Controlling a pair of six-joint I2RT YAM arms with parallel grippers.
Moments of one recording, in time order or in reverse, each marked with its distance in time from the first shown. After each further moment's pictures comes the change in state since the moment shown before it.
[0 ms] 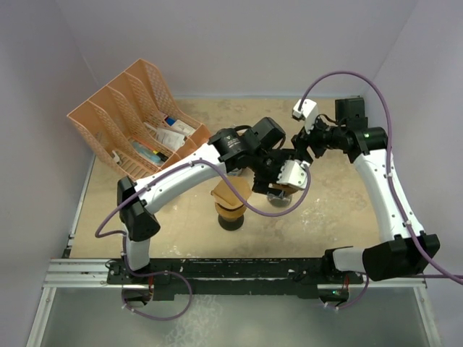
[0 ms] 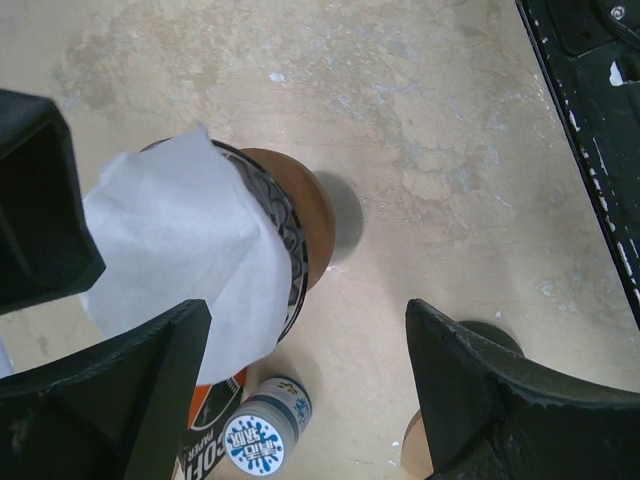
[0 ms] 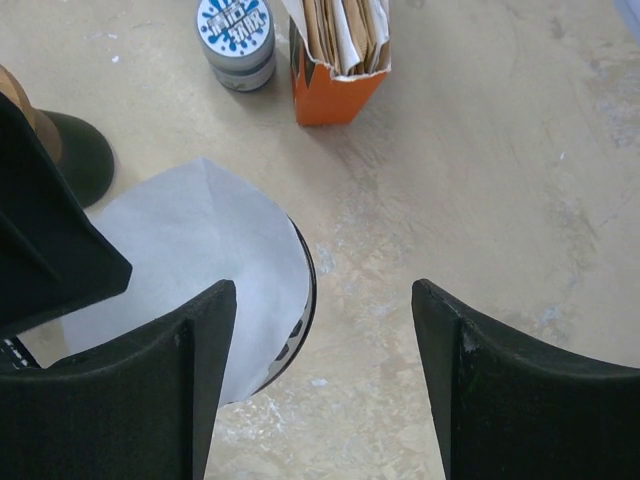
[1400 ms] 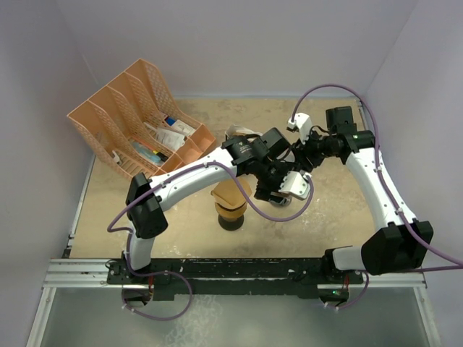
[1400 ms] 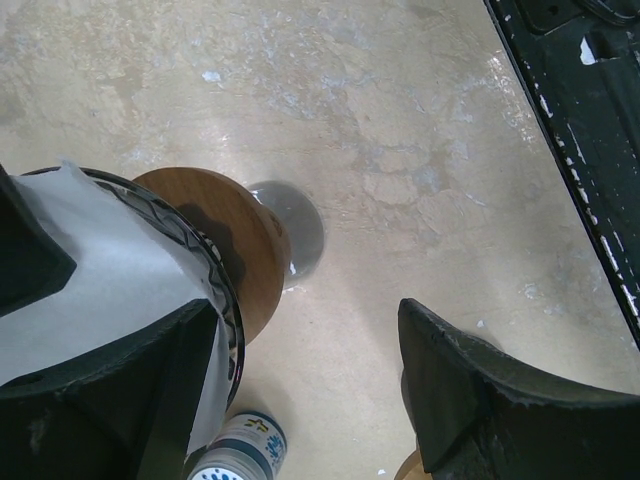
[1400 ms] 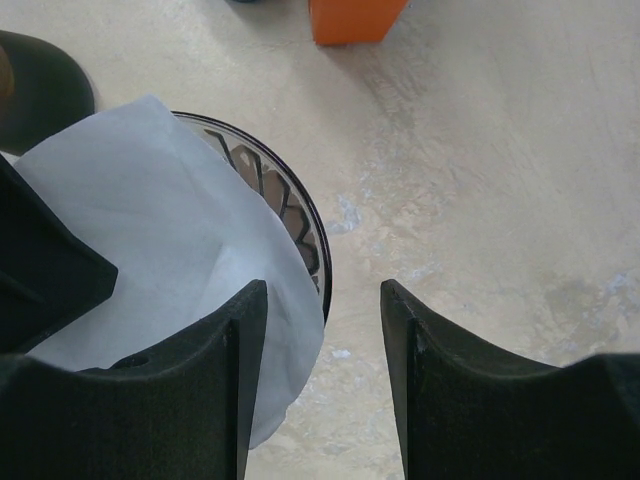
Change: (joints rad) left arm -0.011 0.059 -0.057 0.013 0.056 0.046; right arm 0.000 0.039 -0.107 0.005 0.044 -0.027
